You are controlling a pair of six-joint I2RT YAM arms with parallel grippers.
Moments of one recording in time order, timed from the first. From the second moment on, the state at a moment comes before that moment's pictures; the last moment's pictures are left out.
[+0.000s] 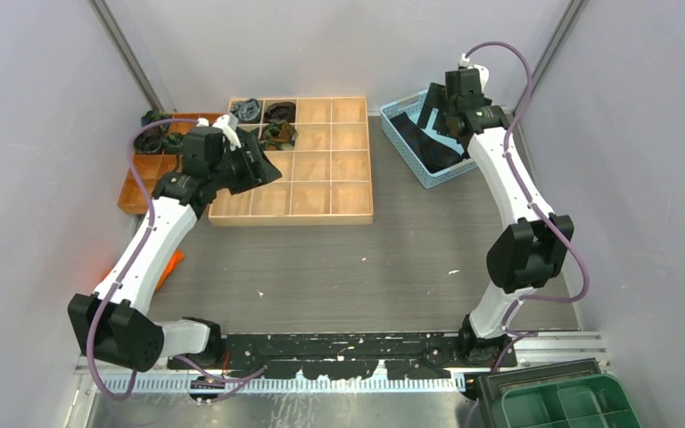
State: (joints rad) left arm -0.24 1.26 1.23 -0.56 0.21 -0.52; right arm 0.18 1.72 1.76 -0.69 0.27 0.37
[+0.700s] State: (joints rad) left arm -0.24 1.44 1.23 -0.53 0.18 -0.49; right arm 0.17 2.42 2.35 -0.77 0.38 0.33
